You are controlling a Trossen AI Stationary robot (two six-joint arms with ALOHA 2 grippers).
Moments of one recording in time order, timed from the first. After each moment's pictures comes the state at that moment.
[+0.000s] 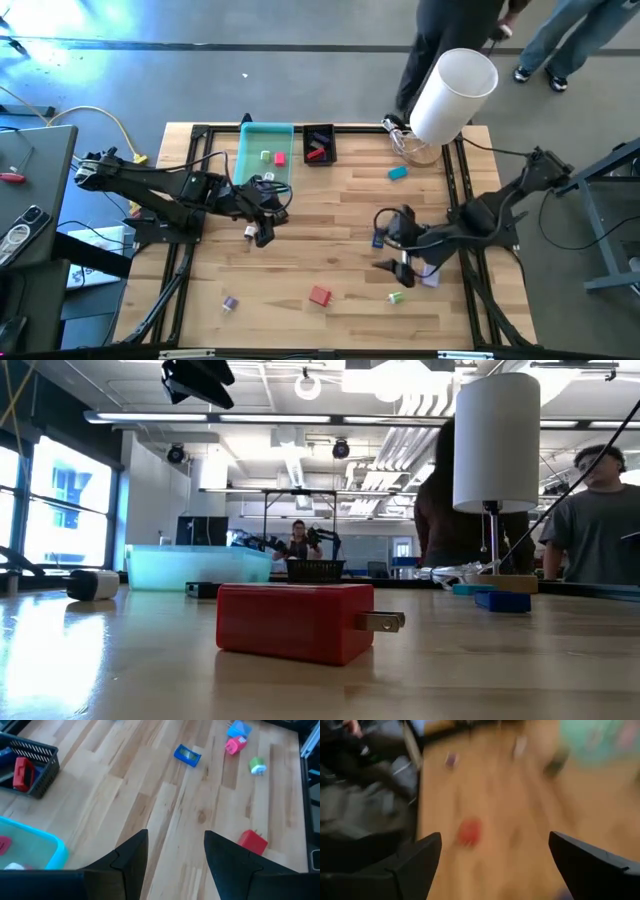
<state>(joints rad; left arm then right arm) -0.21 1.16 1.12 -0.68 -0.26 -0.47 0.57 1.28 1.28 -0.72 0.38 0.69</state>
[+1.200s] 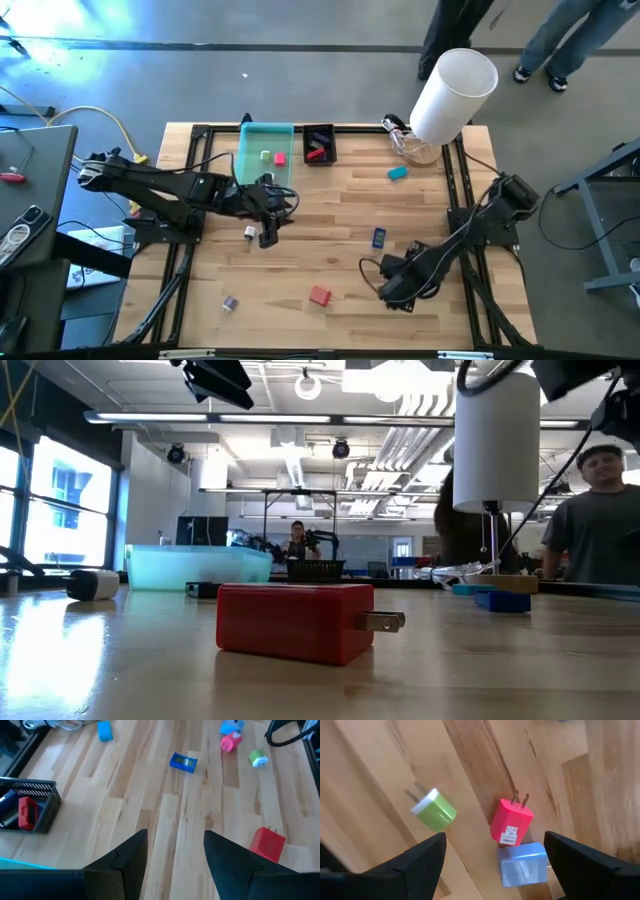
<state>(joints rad) -0.19 1.21 1.12 -0.59 -0.26 -0.26 0.64 1.71 1.28 -1.18 0.02 1.05</state>
